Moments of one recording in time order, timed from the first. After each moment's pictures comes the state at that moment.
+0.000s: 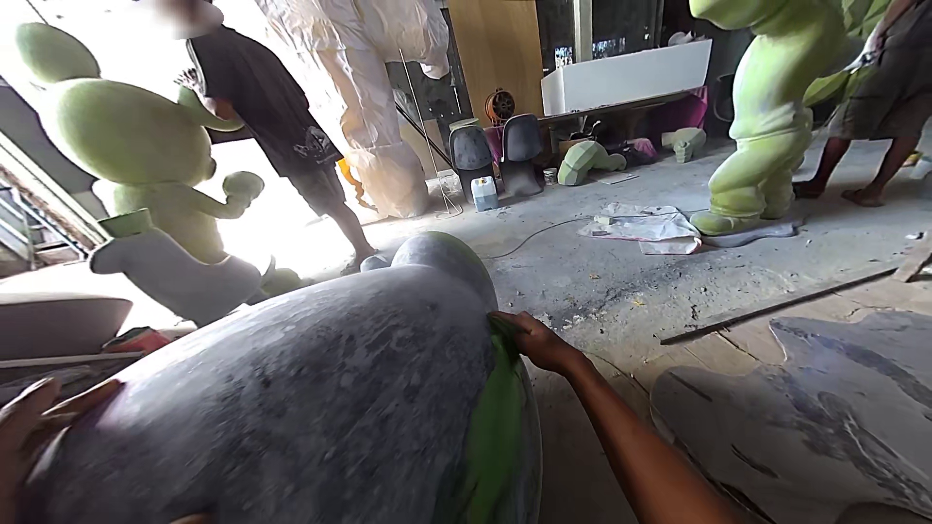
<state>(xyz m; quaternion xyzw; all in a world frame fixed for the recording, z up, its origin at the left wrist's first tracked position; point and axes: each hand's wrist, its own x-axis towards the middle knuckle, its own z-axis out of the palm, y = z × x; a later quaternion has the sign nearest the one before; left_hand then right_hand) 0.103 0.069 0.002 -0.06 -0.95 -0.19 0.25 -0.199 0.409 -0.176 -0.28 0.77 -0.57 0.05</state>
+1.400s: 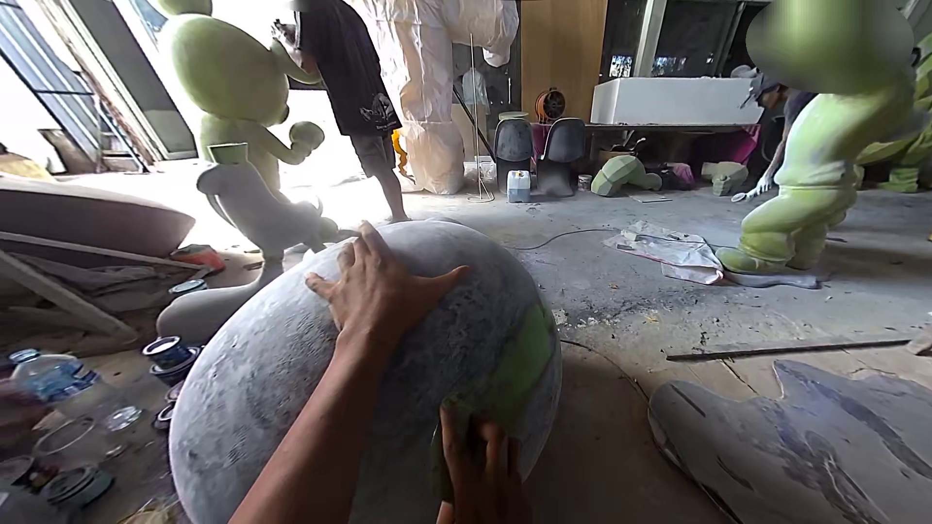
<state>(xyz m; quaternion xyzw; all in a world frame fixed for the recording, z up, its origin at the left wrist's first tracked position) -0.014 0.110 0.019 0.24 -0.92 -0.10 0.28 0.131 0.259 -0.139 -0.15 0.90 -0.32 -0.23</state>
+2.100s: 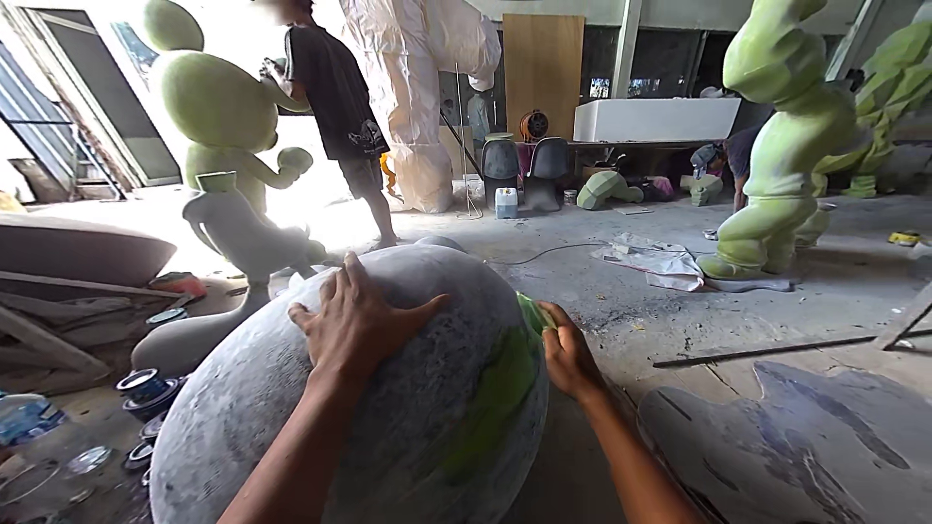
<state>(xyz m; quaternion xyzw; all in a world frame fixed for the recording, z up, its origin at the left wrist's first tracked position) 0.002 0.103 0.013 0.21 -0.93 -0.09 0.29 -0.047 0.382 -0.086 -0.22 0.81 -0.50 -0.20</state>
